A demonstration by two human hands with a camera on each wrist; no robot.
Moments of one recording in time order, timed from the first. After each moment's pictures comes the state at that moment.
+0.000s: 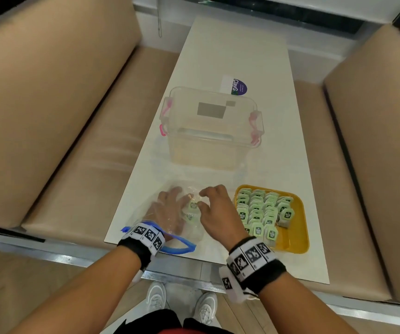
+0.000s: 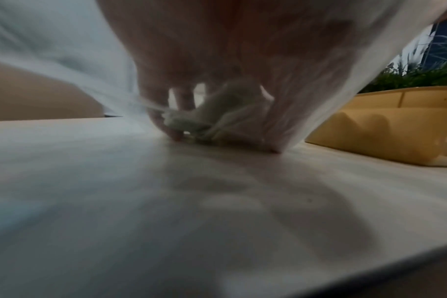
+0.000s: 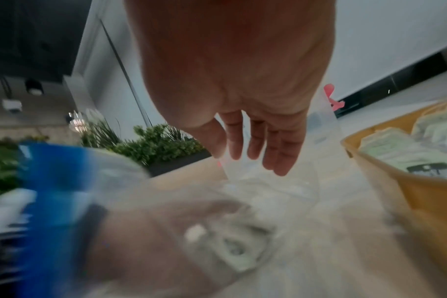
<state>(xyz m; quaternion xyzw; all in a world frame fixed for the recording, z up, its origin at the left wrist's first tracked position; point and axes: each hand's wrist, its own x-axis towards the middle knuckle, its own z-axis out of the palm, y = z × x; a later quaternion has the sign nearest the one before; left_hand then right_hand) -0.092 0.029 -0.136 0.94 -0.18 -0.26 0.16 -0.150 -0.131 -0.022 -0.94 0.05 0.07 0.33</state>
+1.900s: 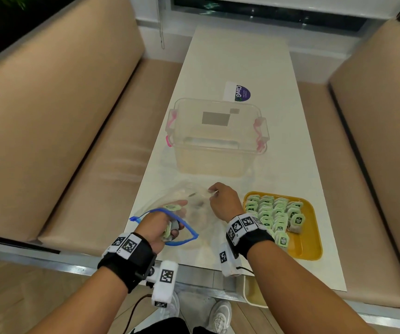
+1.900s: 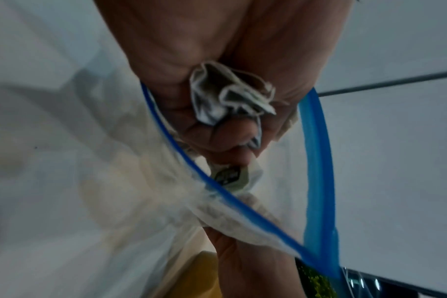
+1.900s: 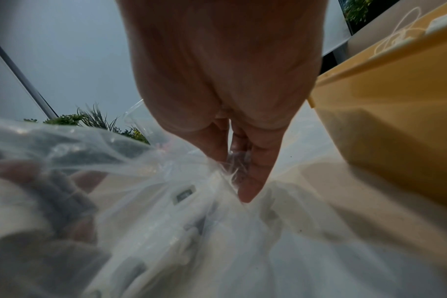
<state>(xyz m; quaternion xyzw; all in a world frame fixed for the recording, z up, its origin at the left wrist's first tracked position) -0.113 0.052 -0.039 0.57 0.22 -0.31 0.73 -0.085 -0.145 -0.060 -0.89 0.18 0.11 0.41</state>
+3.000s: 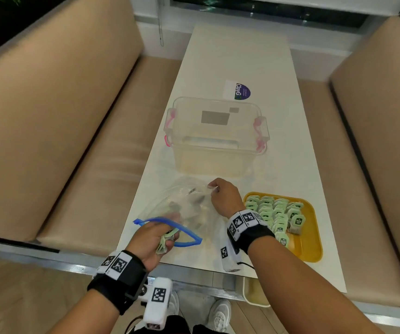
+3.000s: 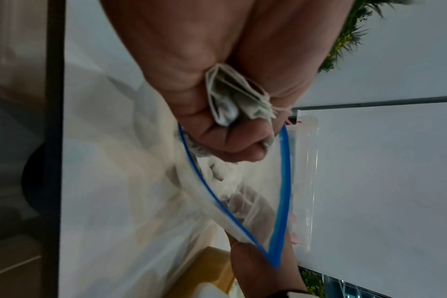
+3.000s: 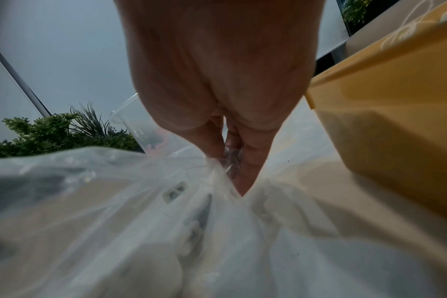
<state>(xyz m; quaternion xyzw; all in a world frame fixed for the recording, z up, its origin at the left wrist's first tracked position) -0.135 0.065 -0.051 0.47 0.28 -0.30 0.78 -0.073 -0.154 -0.065 -0.89 0.16 0.10 0.42</state>
